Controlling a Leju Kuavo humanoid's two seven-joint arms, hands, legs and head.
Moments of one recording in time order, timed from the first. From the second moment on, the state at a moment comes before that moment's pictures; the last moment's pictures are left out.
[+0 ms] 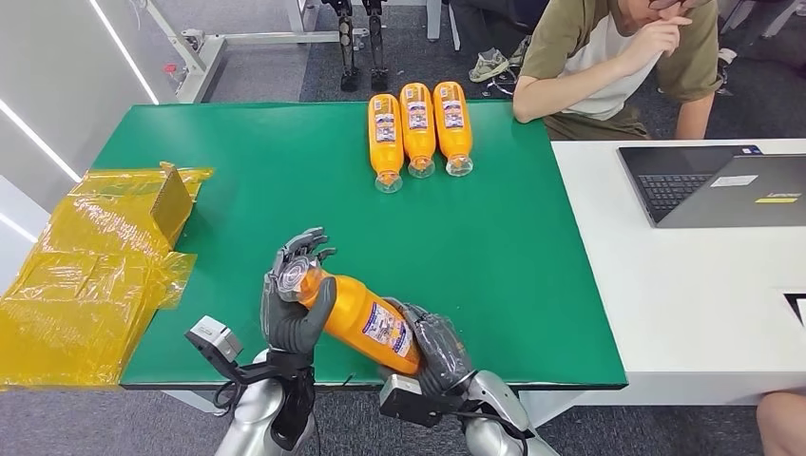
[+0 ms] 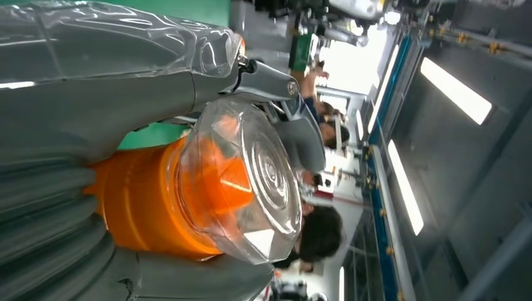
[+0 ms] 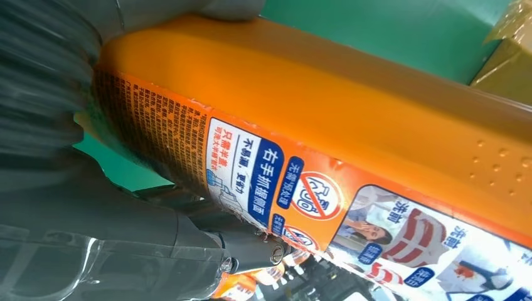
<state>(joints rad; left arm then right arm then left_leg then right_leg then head) -0.16 -0.29 -0.36 -0.98 -0.05 -0.09 -0.67 -0.25 -0.04 0.71 -1.06 0.66 -0.30 -0.42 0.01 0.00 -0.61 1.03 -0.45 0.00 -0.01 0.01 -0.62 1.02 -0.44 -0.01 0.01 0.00</state>
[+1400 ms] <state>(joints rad) -0.25 -0.30 -0.38 -0.93 -0.06 -0.11 -0.63 -0.36 0.03 0.66 -1.01 0.57 -0.26 -0.48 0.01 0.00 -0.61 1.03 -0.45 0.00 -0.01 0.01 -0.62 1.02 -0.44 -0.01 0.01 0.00</state>
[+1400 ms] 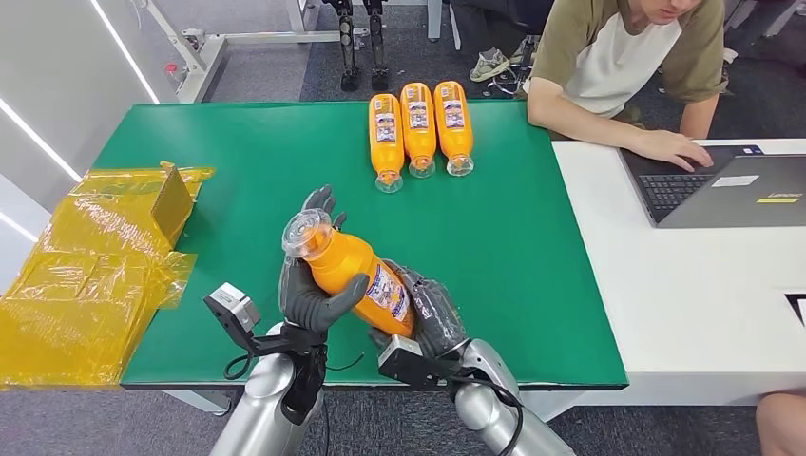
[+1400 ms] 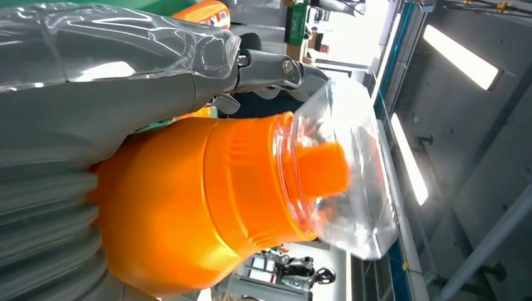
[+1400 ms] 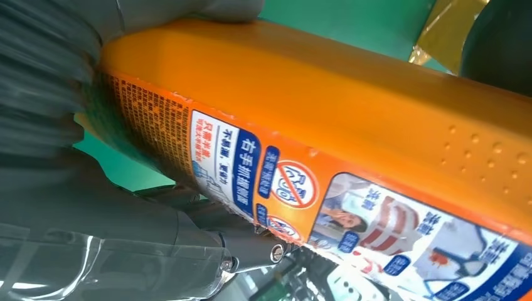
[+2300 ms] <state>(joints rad) -0.25 -0.30 -0.38 -0.89 -0.13 -0.02 -0.62 -0.42 0.06 0.74 -0.84 0.59 -0.16 -0.48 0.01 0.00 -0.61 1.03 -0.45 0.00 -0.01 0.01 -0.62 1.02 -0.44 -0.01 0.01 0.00</state>
